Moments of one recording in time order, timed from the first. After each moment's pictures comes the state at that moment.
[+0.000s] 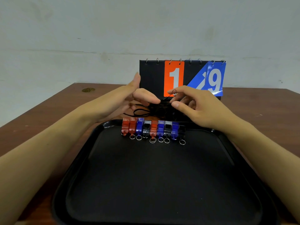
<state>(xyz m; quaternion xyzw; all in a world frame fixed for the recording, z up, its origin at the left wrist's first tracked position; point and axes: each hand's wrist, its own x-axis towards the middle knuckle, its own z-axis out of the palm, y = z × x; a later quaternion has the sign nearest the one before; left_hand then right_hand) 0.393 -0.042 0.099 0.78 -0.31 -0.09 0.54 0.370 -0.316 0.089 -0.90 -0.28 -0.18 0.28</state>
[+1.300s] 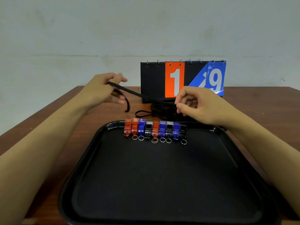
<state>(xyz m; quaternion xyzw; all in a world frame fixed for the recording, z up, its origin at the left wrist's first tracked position) 0.403 -0.009 0.116 0.82 -0.09 0.08 0.57 0.362 -0.317 0.100 -0.89 -0.27 -0.12 0.33</state>
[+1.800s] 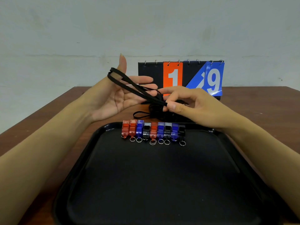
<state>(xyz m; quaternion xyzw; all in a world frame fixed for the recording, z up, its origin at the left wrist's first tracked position) 0.361 -0.050 0.135 0.61 -0.16 -0.14 0.76 0.349 -0.304 0.107 -0.85 -0.35 -0.07 0.40</state>
